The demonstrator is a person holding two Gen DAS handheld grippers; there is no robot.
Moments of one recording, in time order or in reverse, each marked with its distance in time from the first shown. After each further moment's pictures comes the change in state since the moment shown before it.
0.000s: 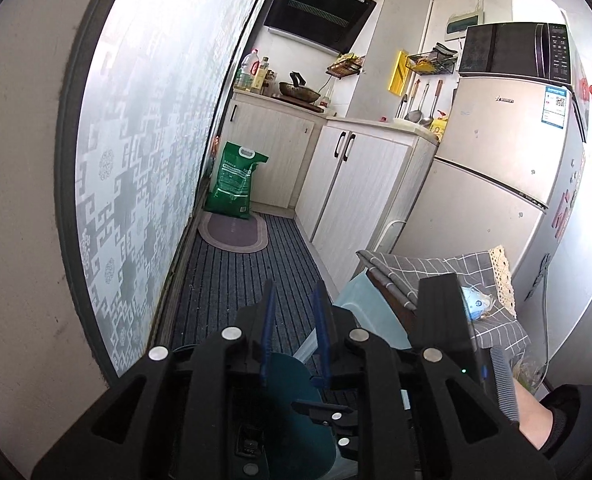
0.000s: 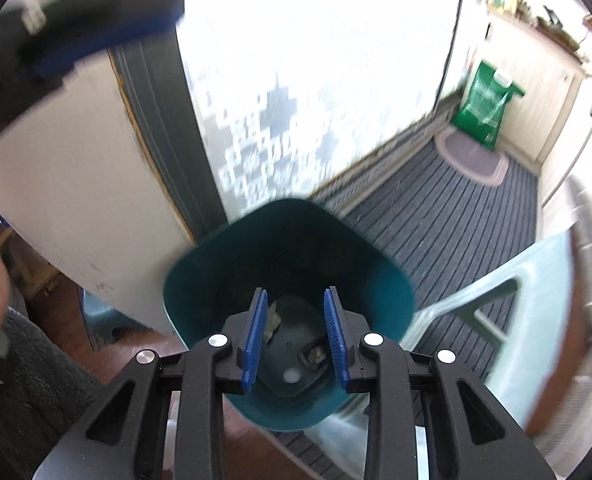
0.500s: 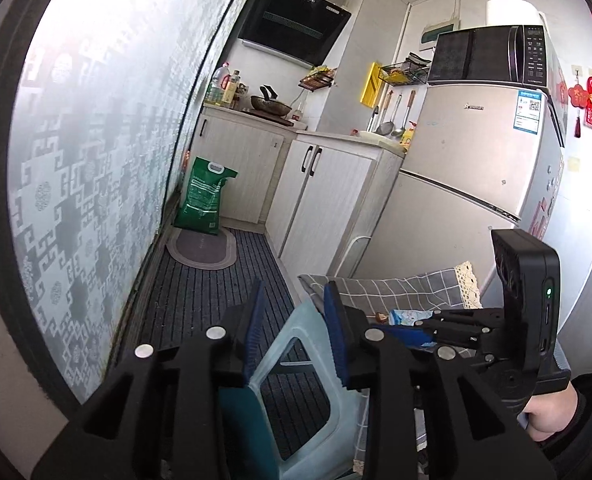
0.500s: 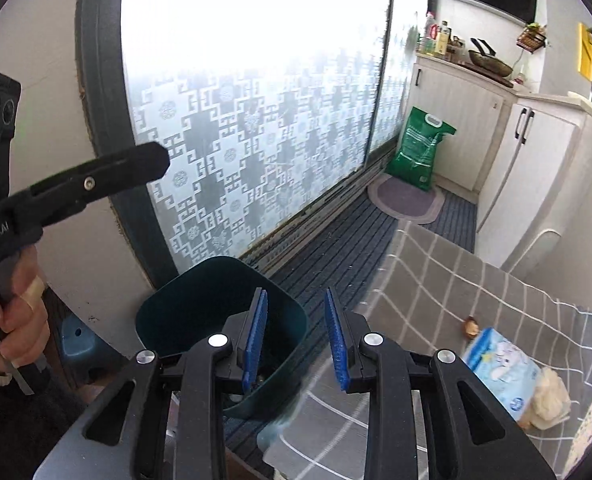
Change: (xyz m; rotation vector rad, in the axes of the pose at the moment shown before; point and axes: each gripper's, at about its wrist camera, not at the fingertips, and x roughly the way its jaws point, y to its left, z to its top) left arm 0.021 -0.062 0.013 0.015 -0.036 -0.096; right arm -0.118 -0.069 -0.010 0.080 -0.196 -0.161
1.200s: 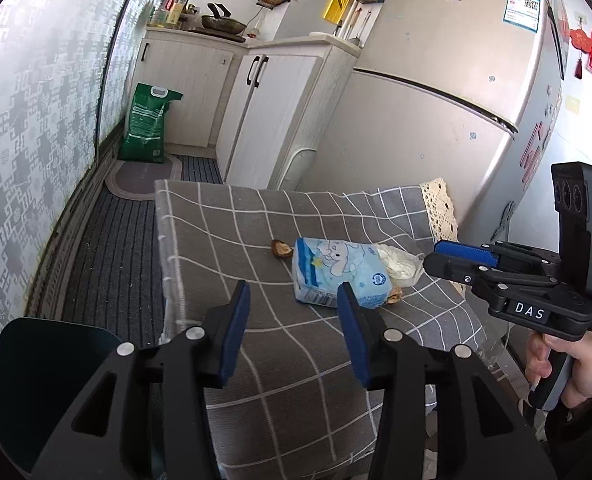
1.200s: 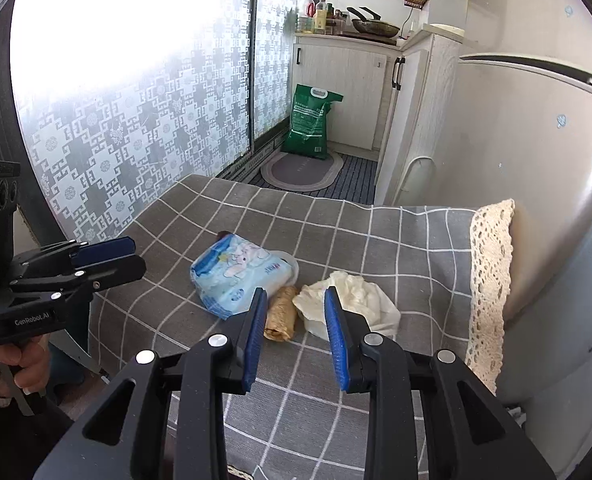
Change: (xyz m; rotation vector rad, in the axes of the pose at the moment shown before) left arm 0.126 -0.100 -0.051 0.013 0.287 -0.110; right arm -0.073 -0.147 -0.080 0.214 0.025 -0.227
